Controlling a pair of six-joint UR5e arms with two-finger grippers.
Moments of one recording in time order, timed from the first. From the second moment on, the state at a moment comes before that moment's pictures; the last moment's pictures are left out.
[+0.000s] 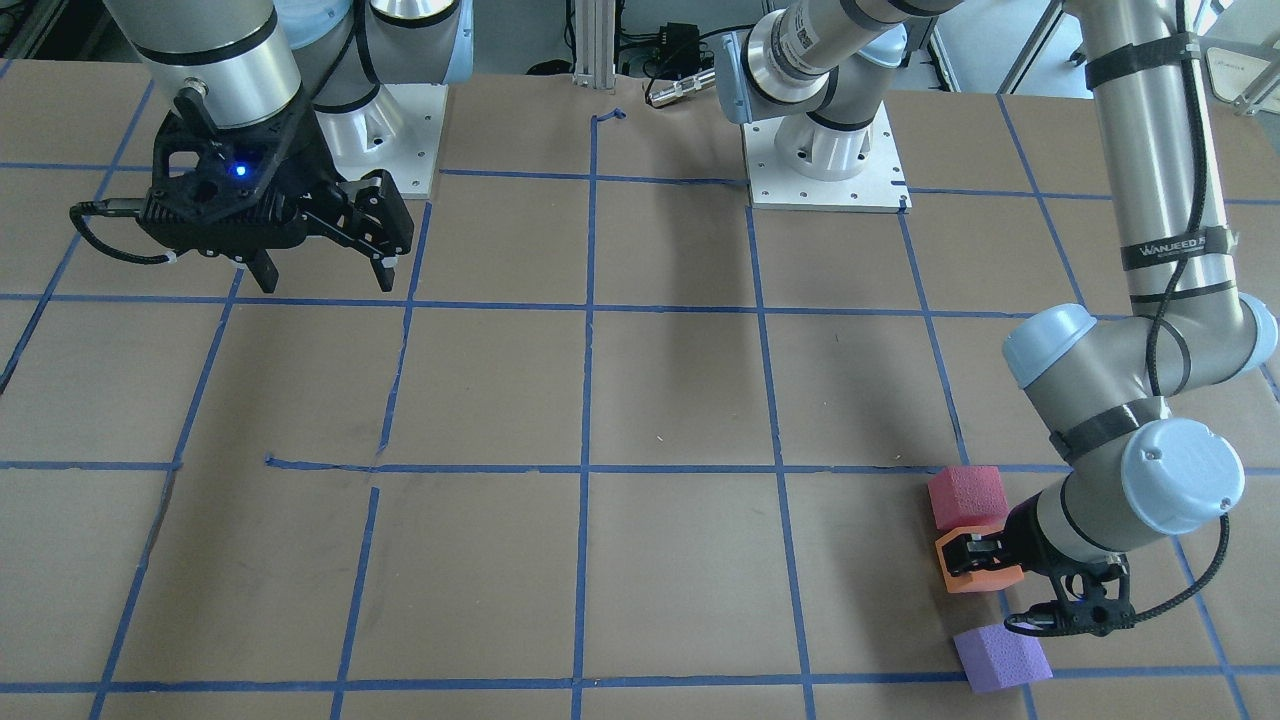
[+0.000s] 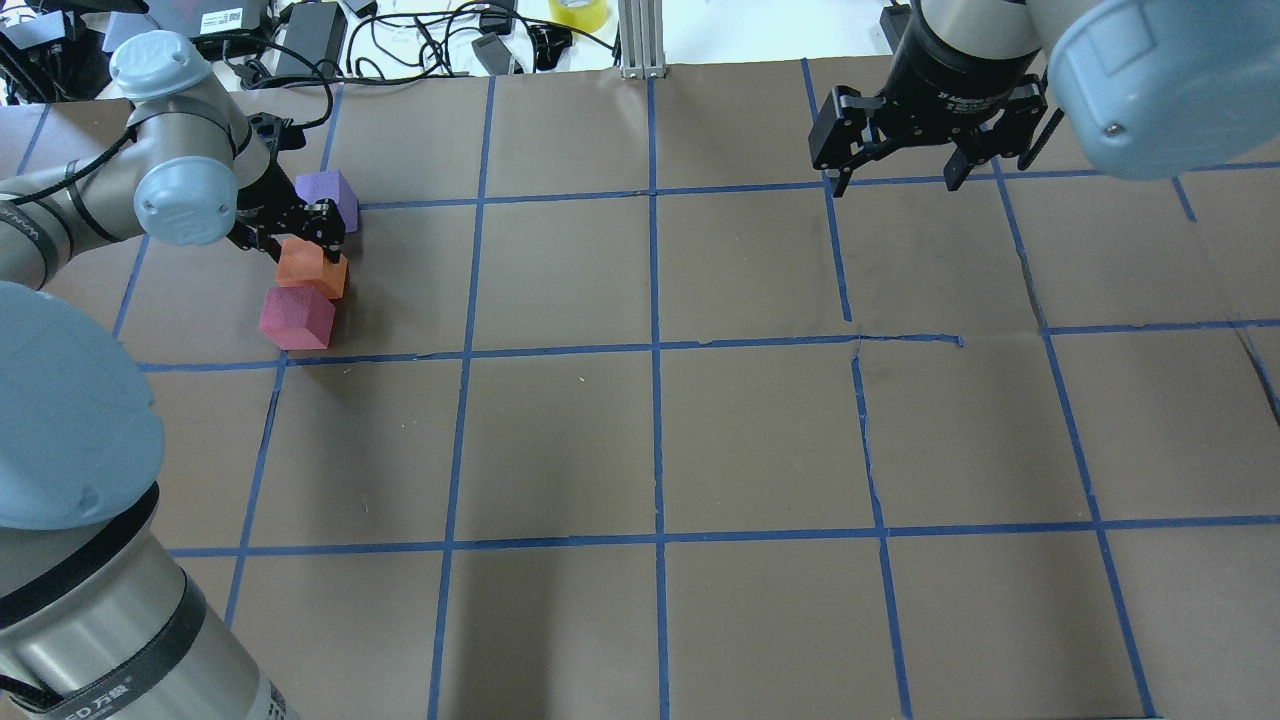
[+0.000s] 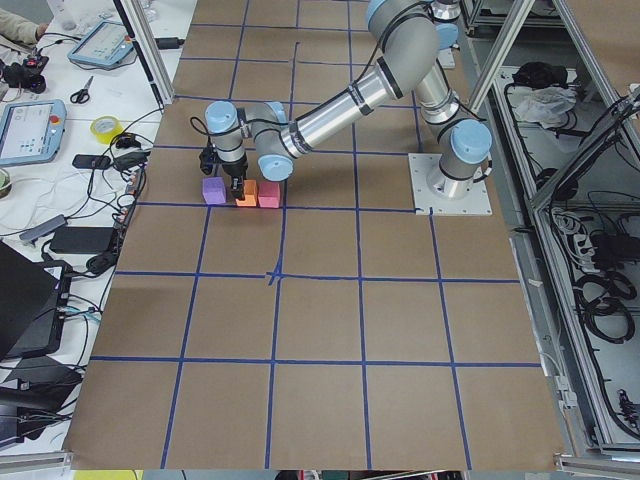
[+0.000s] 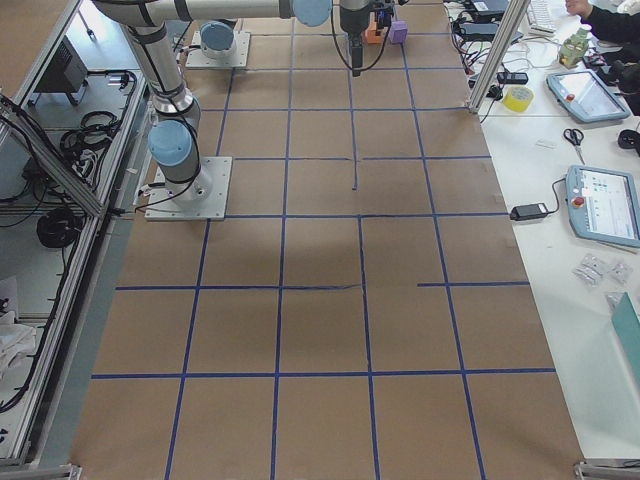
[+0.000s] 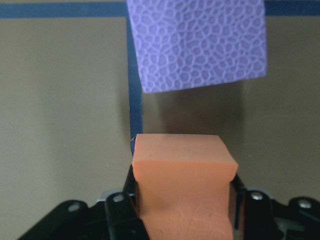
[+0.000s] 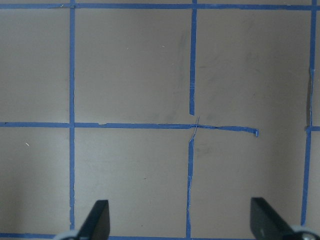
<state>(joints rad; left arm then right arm) -1.28 -2.18 -1.51 -1.03 1.60 0.24 1.64 -1.53 1.53 -1.68 -1.56 0.04</state>
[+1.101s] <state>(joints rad) -1.31 -2.03 -1.50 -1.15 1.62 0.23 1.64 -1.53 1.53 -1.68 -1.56 0.04</state>
